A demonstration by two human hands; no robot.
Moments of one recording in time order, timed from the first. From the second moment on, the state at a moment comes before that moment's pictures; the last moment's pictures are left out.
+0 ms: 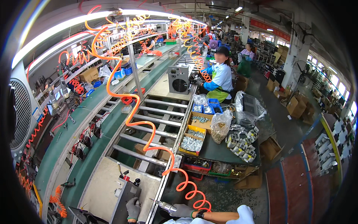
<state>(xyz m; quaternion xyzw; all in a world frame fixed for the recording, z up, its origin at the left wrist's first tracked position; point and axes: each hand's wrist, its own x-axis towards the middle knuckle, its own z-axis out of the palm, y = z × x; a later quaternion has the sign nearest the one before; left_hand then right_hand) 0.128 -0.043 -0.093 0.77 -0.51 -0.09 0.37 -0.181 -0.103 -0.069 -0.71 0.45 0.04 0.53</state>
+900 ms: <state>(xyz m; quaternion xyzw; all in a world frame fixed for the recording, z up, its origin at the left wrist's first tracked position) 0.185 -0.072 -0.040 0.78 -0.33 0.01 0.53 -0.186 -0.100 -0.063 -0.72 0.42 0.05 0.56</state>
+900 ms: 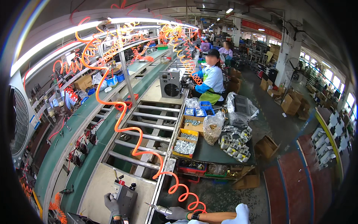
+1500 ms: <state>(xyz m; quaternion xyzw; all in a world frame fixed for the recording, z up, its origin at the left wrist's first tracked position) 0.190 -0.068 -0.043 0.81 -0.34 -0.04 0.47 -0.188 -0.100 -0.049 -0.69 0.42 0.06 0.59</state>
